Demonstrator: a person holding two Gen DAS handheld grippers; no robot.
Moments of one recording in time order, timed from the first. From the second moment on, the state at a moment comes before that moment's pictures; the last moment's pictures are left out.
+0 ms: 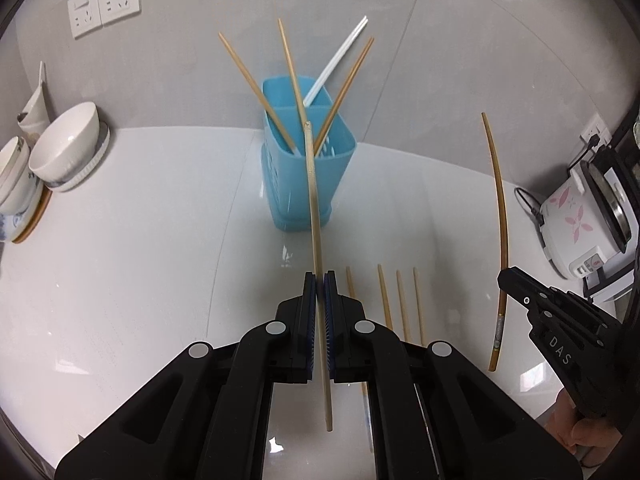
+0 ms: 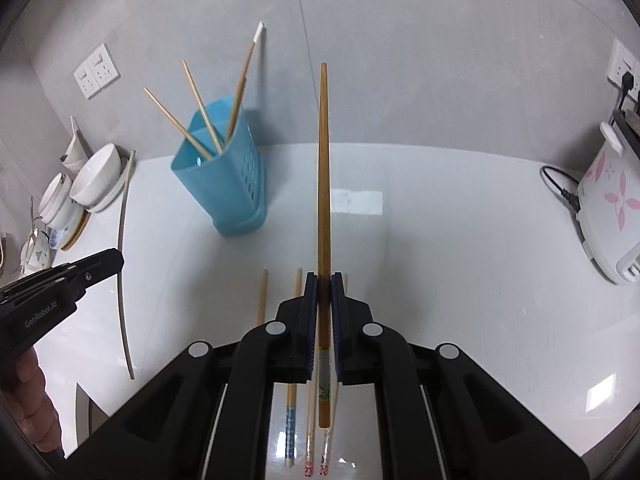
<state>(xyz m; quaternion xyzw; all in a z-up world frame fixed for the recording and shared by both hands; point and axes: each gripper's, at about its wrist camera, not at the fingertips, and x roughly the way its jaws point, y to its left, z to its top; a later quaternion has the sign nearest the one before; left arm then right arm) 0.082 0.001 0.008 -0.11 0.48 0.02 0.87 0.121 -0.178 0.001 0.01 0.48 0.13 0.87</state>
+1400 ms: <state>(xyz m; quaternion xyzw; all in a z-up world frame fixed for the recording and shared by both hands) 0.185 0.055 0.074 -0.14 0.29 0.02 0.95 0.213 -0.116 0.068 0.04 0.35 0.17 0.92</state>
